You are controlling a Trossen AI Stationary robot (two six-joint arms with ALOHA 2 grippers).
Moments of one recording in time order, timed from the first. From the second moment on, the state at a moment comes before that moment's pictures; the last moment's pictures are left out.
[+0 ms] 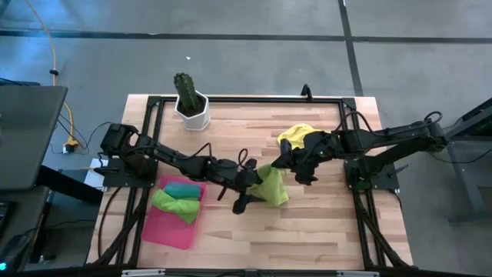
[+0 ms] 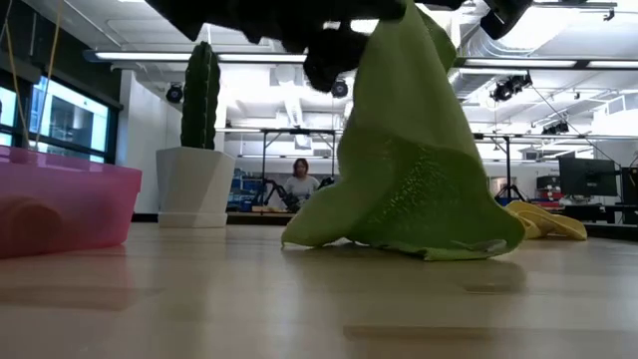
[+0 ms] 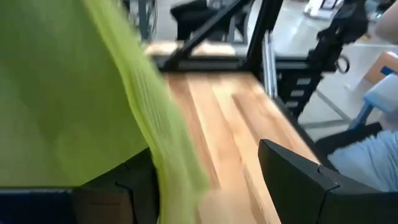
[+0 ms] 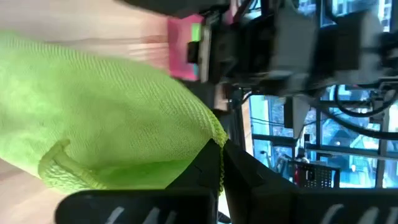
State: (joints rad) left arm -0.09 1.74 1.01 0.40 0.07 -0.09; right arm 0.14 1.20 1.06 -0.37 0.02 -1.36
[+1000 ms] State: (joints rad) left arm -0.13 1.74 1.01 0.22 0.01 -0.32; right arm 0.14 1.20 1.06 -0.38 0.02 -0.83
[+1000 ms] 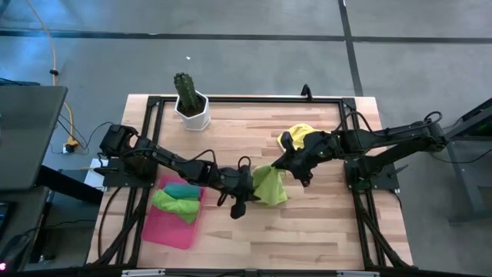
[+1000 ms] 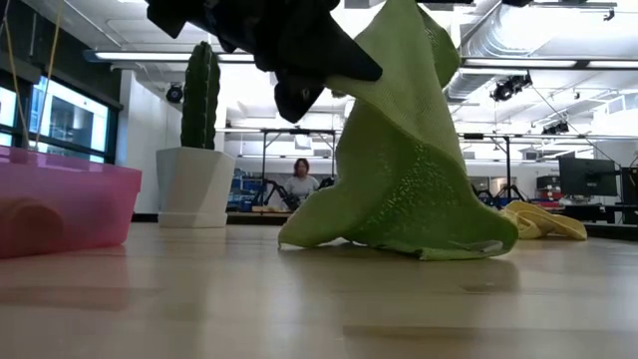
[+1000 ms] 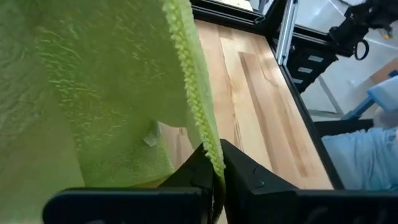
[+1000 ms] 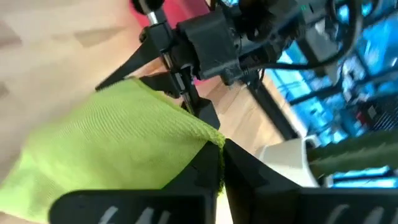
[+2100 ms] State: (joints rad) left arm -0.13 1.74 1.01 0.20 0.15 -0.63; right arm 0.14 1.21 0.57 -0.23 0.00 0.20
